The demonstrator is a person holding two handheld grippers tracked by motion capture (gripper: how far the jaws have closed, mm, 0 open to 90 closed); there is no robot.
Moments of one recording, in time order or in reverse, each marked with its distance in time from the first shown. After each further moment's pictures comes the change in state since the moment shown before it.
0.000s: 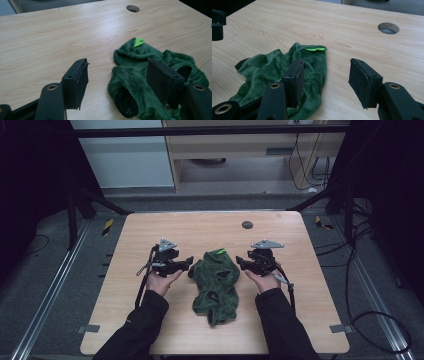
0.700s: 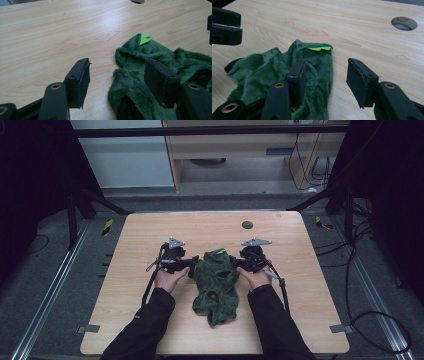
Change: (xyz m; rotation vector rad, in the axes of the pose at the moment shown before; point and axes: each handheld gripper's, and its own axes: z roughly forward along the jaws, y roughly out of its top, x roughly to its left) left arm -0.001 -0.001 0.037 0.055 0.014 0.005; right arm 0.006 0.002 0.033 0.053 0.008 -0.008
